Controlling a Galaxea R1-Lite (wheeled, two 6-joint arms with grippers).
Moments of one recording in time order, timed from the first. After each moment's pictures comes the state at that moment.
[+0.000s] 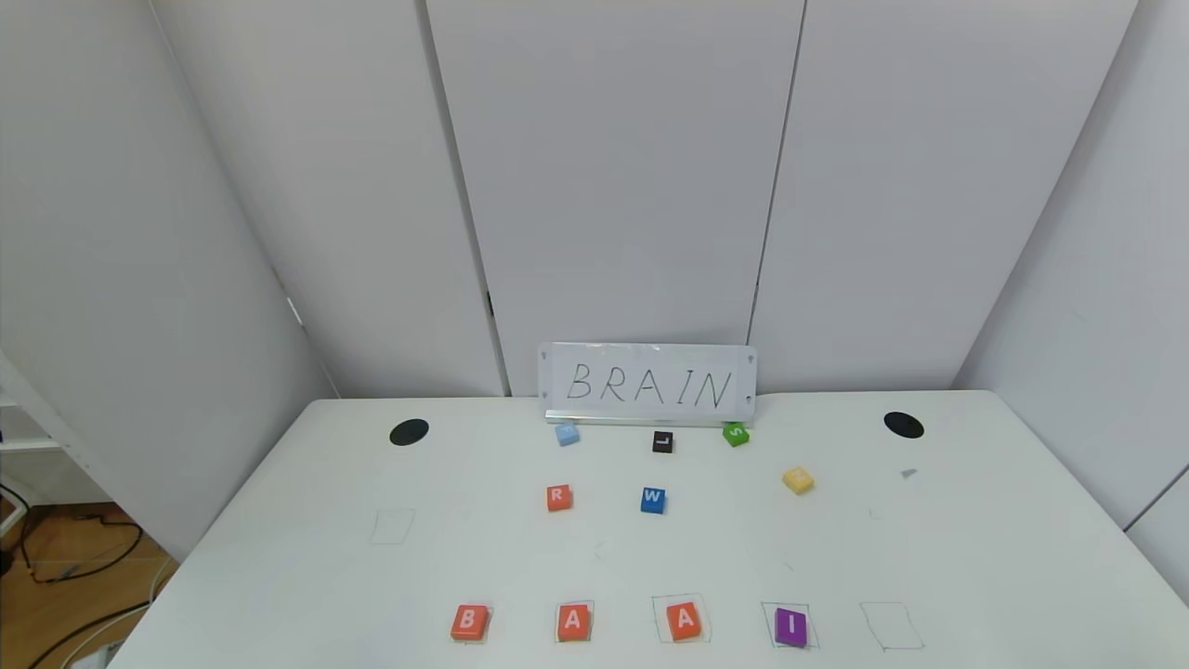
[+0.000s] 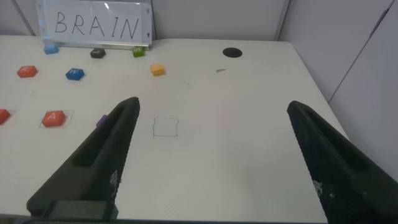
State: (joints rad) left arm 0.00 0.00 0.00 -0.01 0.01 -0.02; right arm 0.00 0.00 0.00 0.00 0.01 0.01
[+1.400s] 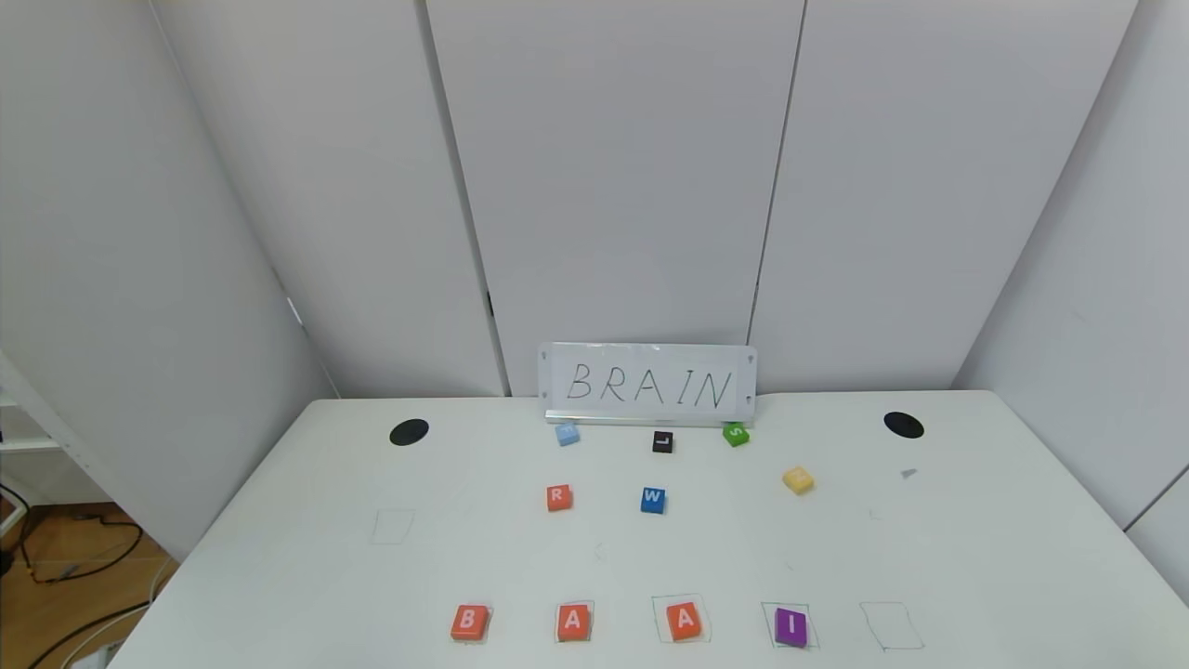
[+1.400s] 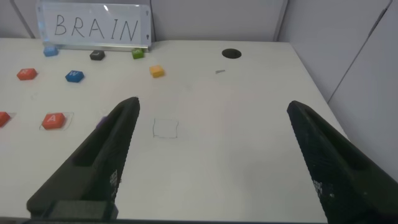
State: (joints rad) left arm 0.00 0.00 -0.01 0.00 0.00 -0.01; right arm 0.00 0.00 0.00 -0.01 0.01 0.02
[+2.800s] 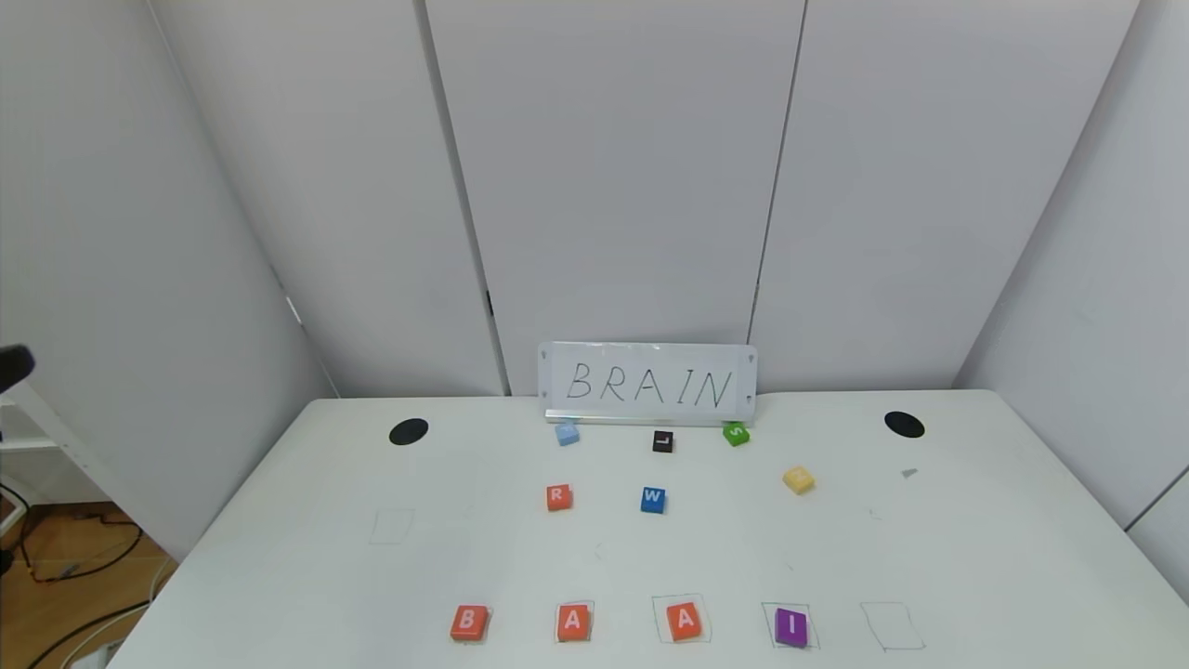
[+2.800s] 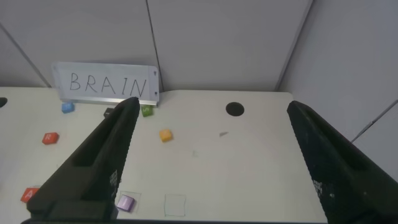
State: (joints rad) left arm -0.01 0.85 -0.92 0.18 -0.01 -0.01; right arm 0.01 0.89 -0.81 0.02 0.02 0.04
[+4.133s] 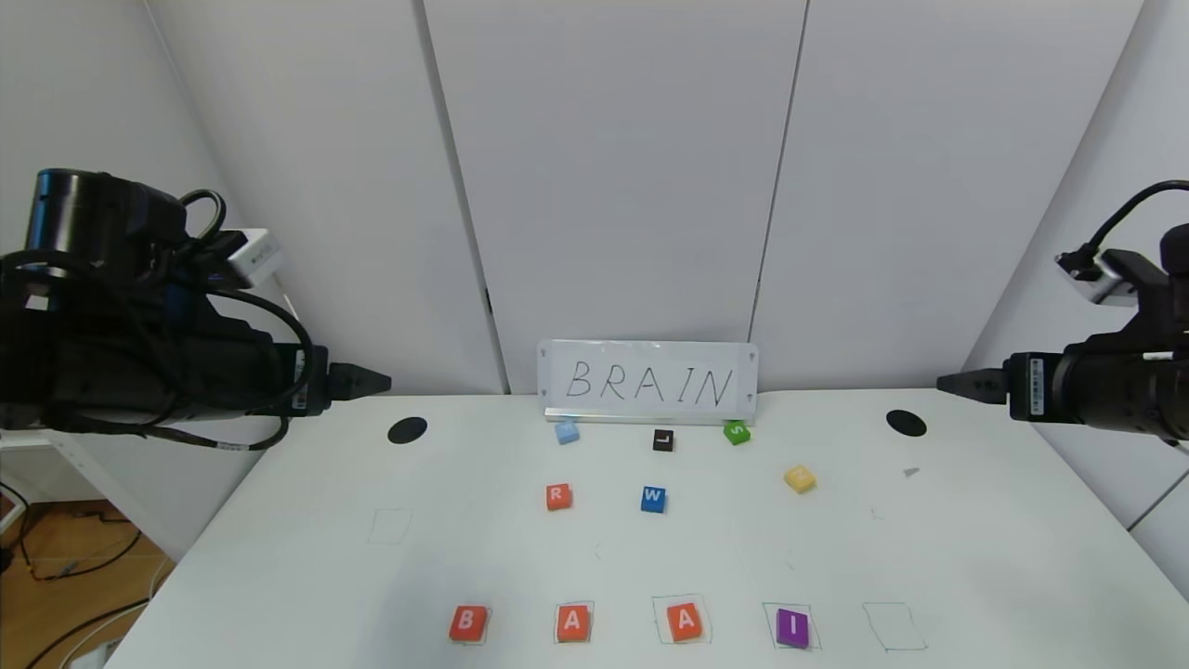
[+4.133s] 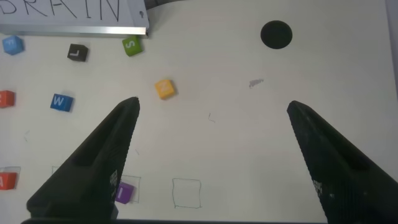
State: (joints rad) left arm -0.07 1.57 -1.13 0.17 -0.01 -0.02; right arm 0.06 1.58 -1.01 0.02 0.02 0.11
